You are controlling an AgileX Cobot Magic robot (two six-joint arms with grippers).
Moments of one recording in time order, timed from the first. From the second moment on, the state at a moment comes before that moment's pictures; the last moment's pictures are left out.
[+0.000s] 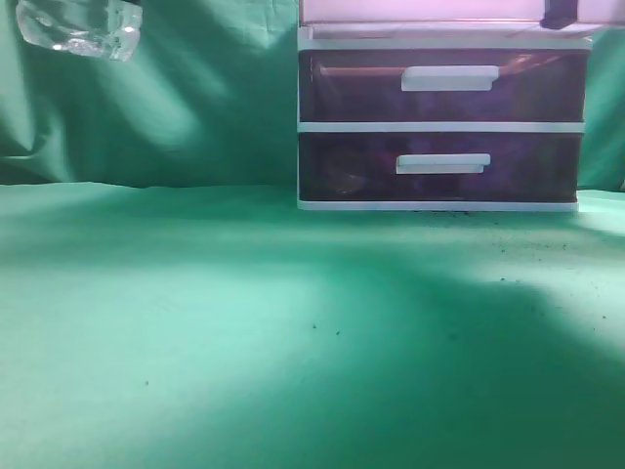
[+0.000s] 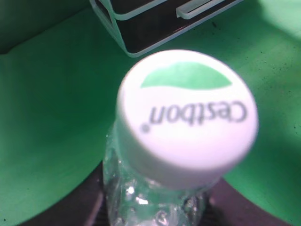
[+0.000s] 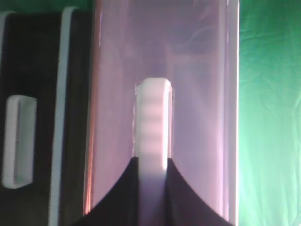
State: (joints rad) left arm -0.82 1.11 -0.86 0.72 0.53 -0.67; right arm 0.18 1.55 -0.91 -0.59 -0.43 -1.04
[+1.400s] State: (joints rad) left arm -0.75 1.81 -1.81 0.87 0.43 -0.68; right arm 0.26 1.43 -0.77 -0.50 -0.34 -1.05
